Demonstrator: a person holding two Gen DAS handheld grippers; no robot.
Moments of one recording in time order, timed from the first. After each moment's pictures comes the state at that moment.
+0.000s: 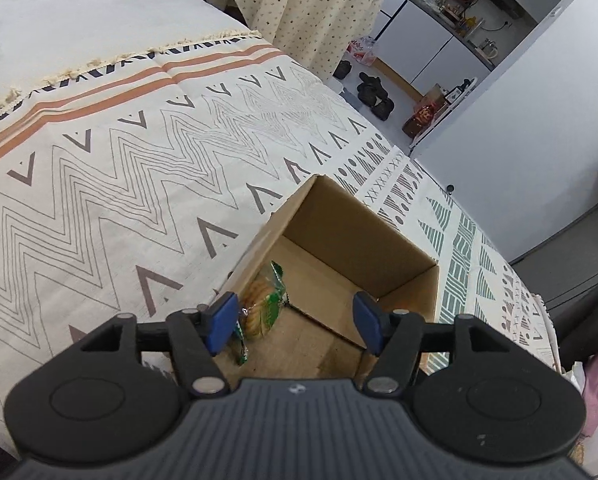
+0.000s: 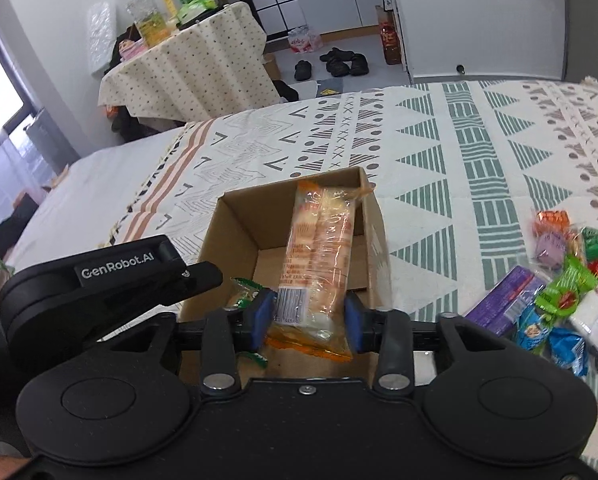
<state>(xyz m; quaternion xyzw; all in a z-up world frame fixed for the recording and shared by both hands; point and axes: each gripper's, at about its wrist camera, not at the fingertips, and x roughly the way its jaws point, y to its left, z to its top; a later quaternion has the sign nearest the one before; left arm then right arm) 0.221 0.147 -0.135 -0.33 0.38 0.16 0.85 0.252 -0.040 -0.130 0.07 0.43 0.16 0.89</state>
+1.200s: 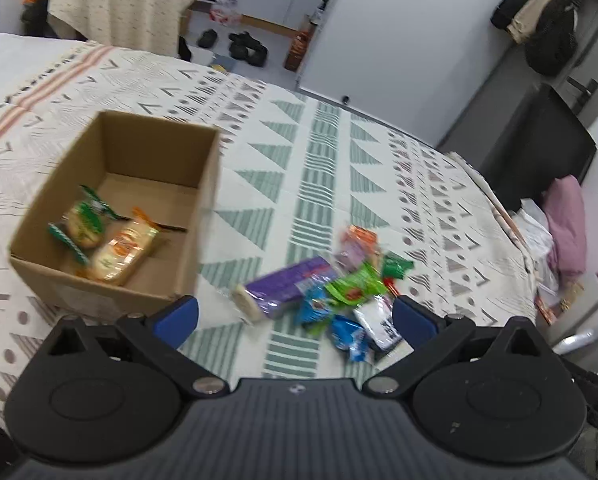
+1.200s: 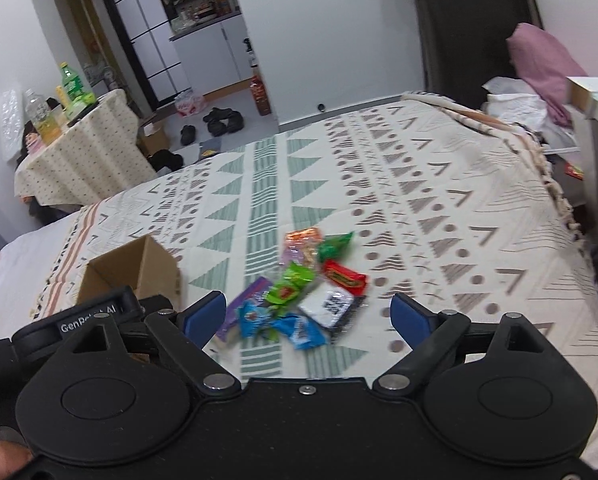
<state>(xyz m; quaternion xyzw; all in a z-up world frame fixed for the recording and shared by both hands) 0.200 -0.044 -0.111 -0.18 0.43 -0.01 0.88 0.167 -0.263 -0.084 0.12 0.38 0.01 0.92</state>
